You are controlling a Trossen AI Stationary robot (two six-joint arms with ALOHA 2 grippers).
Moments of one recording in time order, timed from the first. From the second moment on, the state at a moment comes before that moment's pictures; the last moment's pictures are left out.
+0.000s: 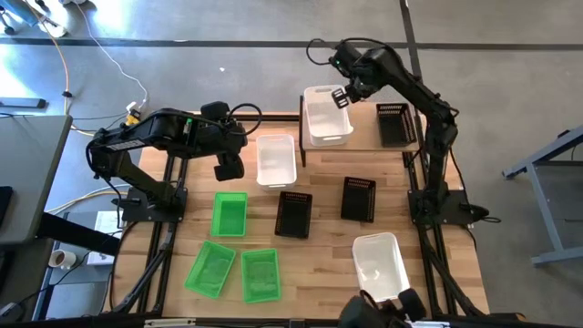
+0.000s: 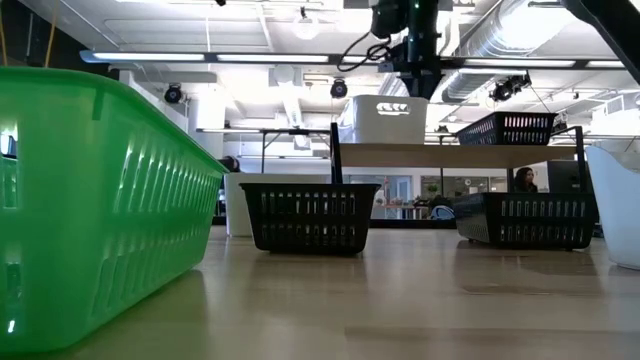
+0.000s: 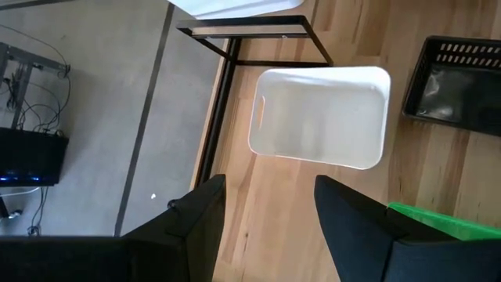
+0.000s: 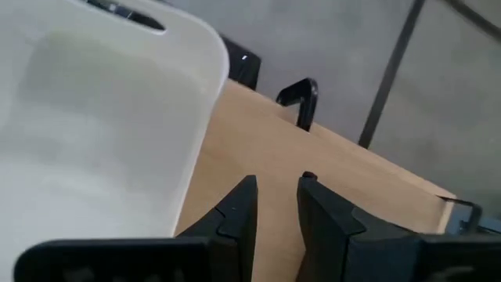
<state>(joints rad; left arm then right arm) 0.09 1.47 1.89 -1.55 -0.56 -0.03 -0.69 1.94 2.21 -1.57 0.33 0.36</state>
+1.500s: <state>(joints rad) 0.09 1.47 1.89 -1.55 -0.56 -0.05 -0.69 2.03 2.21 -1.57 0.11 0.39</state>
